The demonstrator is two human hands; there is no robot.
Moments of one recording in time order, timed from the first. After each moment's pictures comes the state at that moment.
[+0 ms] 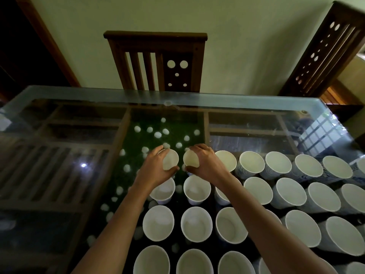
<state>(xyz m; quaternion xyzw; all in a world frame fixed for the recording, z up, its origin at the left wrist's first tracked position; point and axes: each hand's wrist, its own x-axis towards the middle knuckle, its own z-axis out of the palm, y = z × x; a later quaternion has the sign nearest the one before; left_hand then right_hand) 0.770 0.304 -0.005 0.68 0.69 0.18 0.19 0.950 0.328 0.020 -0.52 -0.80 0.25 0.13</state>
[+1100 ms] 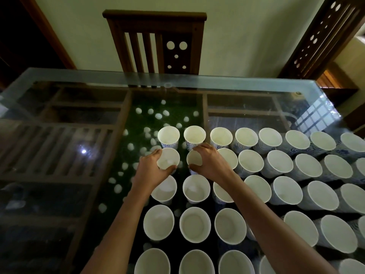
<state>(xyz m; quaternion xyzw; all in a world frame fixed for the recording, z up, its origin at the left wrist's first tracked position) 0.764 0.222 -0.019 0.63 0.71 0.24 0.21 0.958 0.255 0.016 -0.54 -0.80 0.23 0.13</state>
